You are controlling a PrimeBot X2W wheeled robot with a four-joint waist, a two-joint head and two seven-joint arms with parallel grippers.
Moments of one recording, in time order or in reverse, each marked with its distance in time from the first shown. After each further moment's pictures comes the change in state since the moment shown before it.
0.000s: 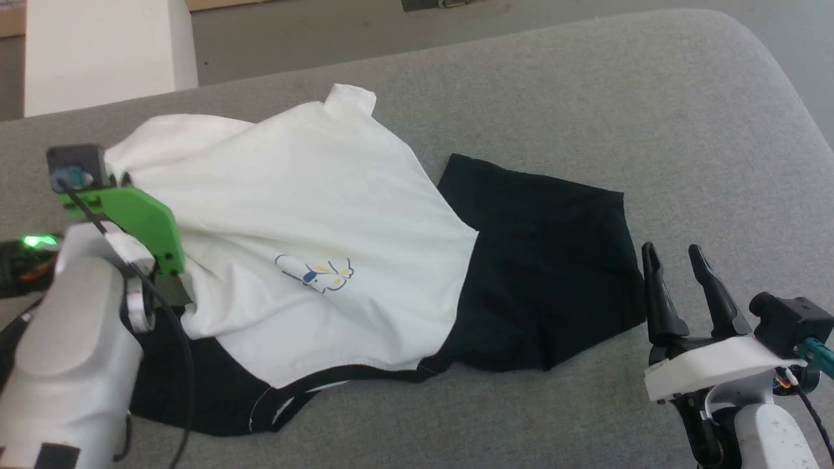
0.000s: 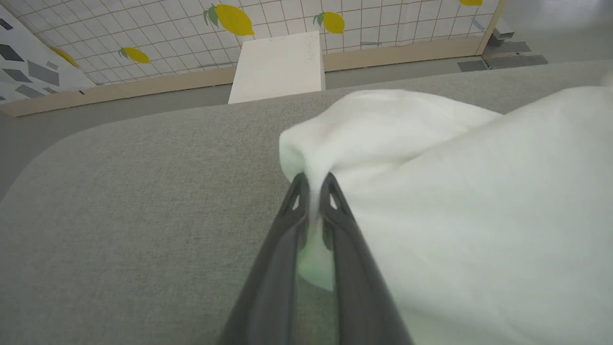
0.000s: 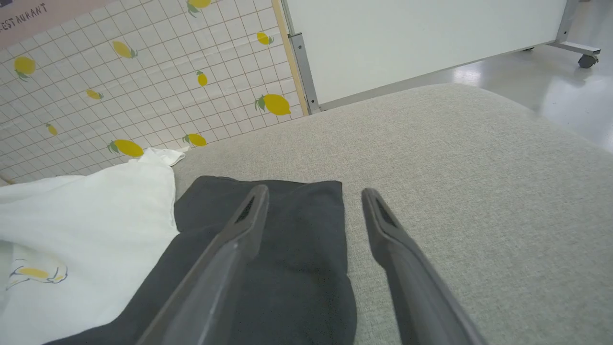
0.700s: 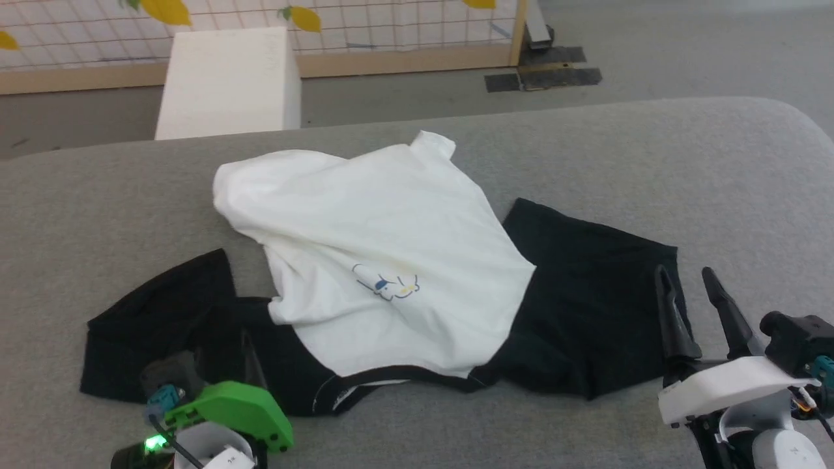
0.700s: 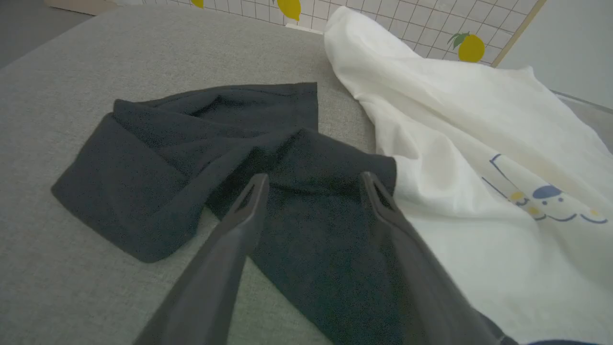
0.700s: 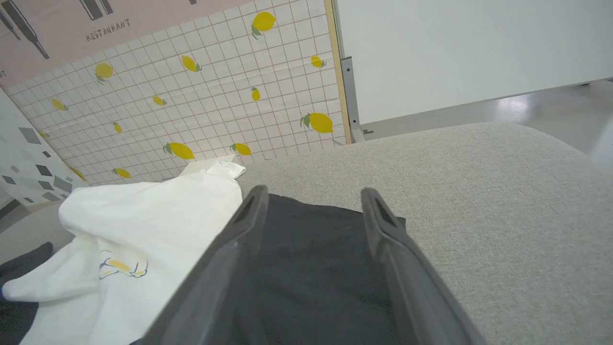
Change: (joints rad) left arm 0.626 -0.202 0.040 -0.513 -0.111 0.203 -0.209; right arm 0.079 0.000 -0.031 -0.090 -0.041 0.000 0.079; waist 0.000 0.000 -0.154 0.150
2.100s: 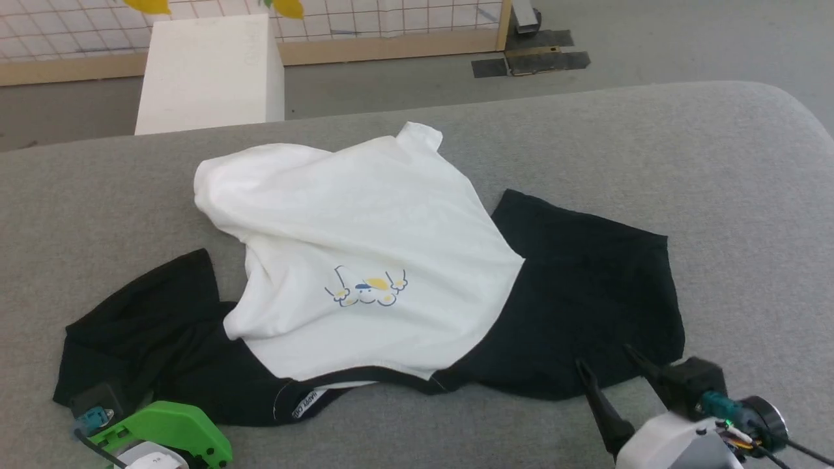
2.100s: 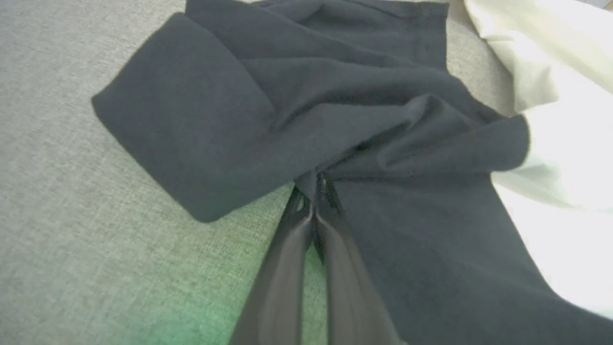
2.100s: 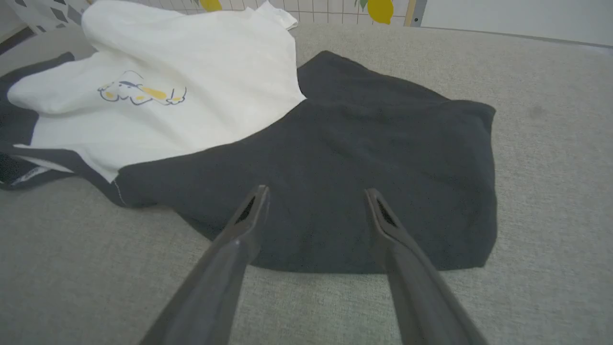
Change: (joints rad) left arm 0.034 0.062 0.119 0.114 -0.133 -0.008 0.058; right arm 0.125 -0.085 0.220 -0.072 -0.122 0.000 0.209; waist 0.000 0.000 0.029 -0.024
